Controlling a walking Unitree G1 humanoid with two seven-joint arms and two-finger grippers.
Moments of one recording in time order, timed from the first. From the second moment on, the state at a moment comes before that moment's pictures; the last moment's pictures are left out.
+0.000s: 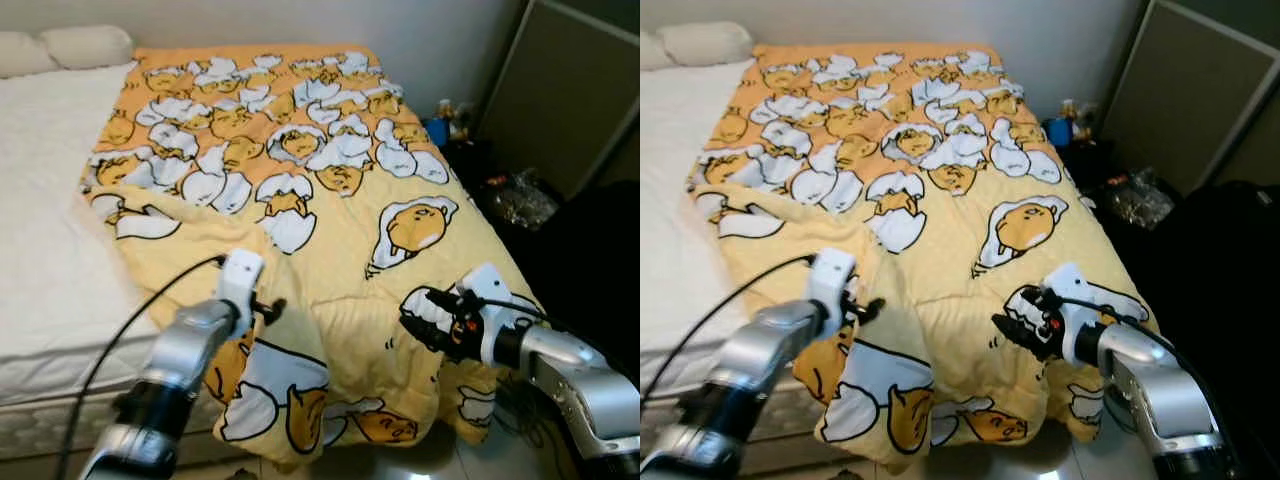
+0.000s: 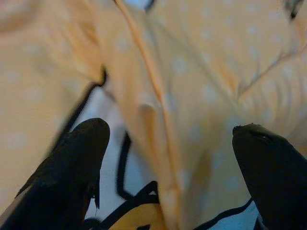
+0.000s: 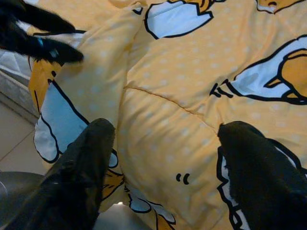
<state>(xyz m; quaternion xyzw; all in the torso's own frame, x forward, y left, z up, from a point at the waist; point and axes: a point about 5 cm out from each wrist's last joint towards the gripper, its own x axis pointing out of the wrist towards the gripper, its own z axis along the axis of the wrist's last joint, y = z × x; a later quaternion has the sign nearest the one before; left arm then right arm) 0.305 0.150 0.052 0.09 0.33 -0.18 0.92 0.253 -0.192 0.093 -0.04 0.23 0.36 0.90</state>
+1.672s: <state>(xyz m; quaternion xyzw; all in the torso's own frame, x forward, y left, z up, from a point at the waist) 0.318 0.168 0.018 0.10 0.39 -0.15 0.90 0.228 -0.161 0.080 -0.02 0.23 0.43 0.87</state>
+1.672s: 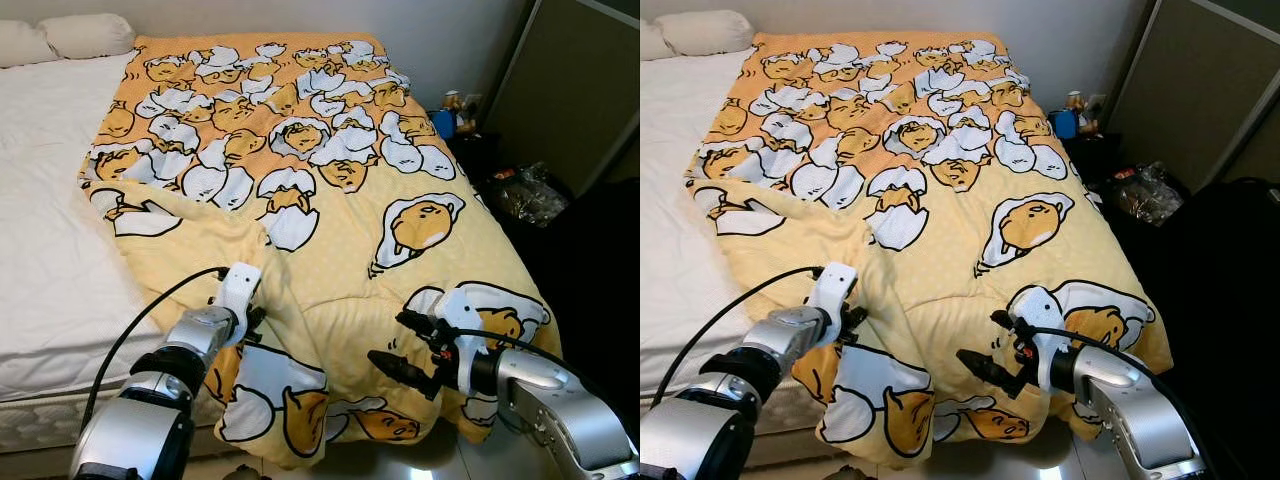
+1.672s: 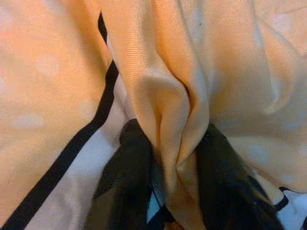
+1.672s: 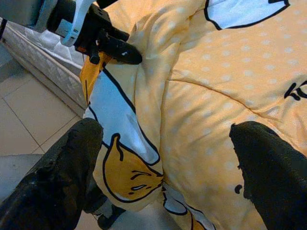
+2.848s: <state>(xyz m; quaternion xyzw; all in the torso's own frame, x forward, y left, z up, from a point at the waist) 0.163 0.327 0.065 0.07 0.51 -0.07 0.85 0.224 -0.147 0.071 0.00 0.23 0.44 0.87</state>
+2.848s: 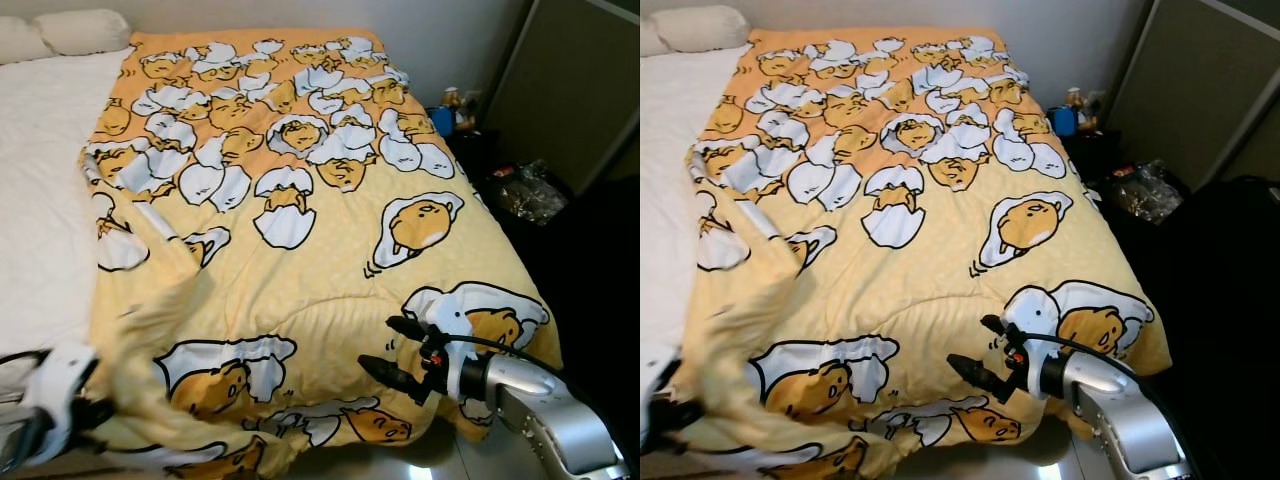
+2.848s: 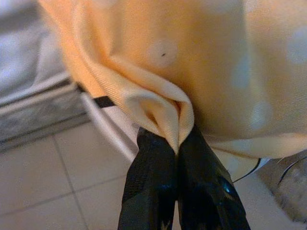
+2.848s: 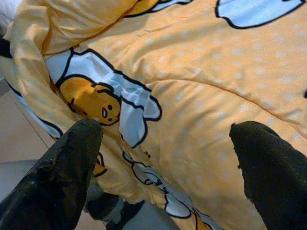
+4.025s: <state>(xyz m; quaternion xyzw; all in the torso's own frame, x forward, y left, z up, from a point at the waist) 0.174 0.363 0.101 0.15 0.46 0.05 0.87 0.224 -0.141 0.061 0.00 0.23 0.44 0.87</state>
